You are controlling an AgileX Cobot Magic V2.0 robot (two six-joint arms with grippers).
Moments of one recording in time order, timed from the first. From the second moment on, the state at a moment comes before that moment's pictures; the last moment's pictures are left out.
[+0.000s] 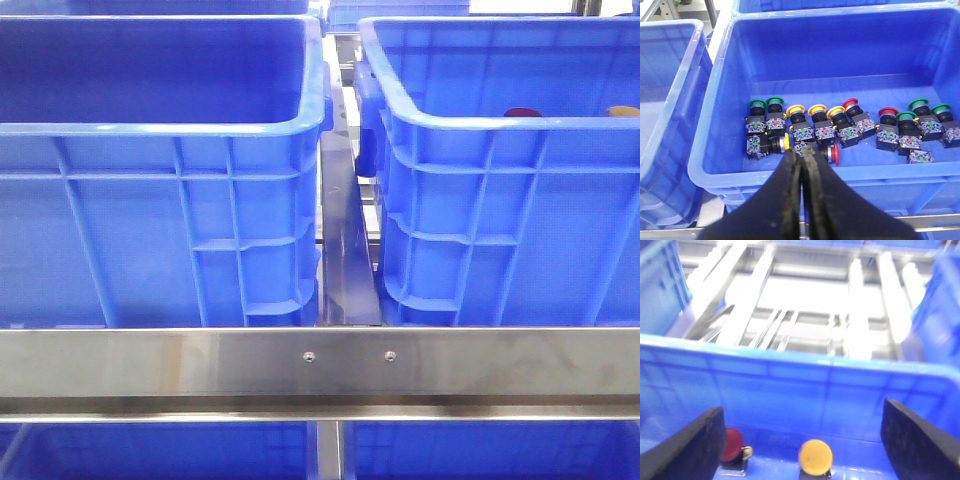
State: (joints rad) left arm -0.15 0.43 -0.73 0.21 0.71 -0.20; right arm -0.23 1.34 -0.97 1.81 0.26 -1.93
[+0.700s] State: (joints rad) left arm -0.15 0.43 -0.73 0.20 0.71 -0.20; right arm 0.00 0.60 -0.55 1.83 -0.04 -1.93
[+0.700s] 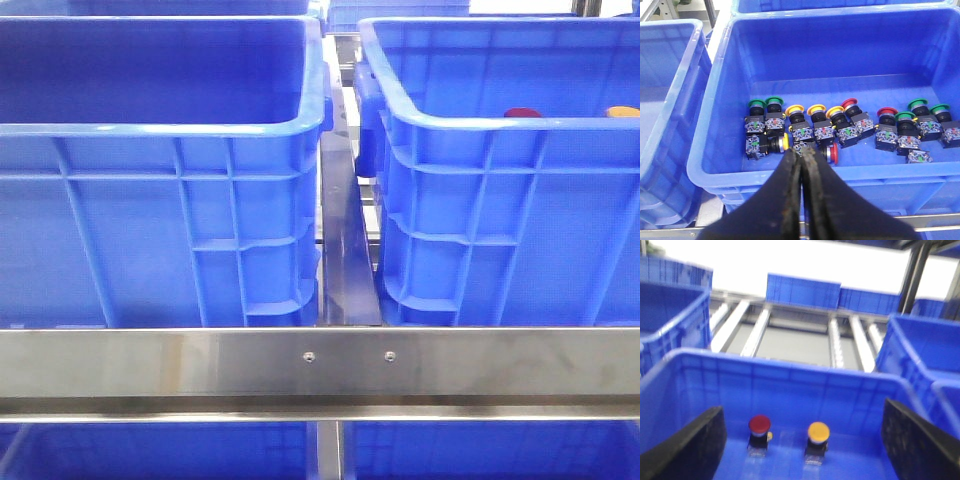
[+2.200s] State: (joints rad) left arm -0.15 0.43 -0.73 0.20 0.71 -0.20; right arm 0.00 0.40 -0.45 1.83 -0.04 -1.93
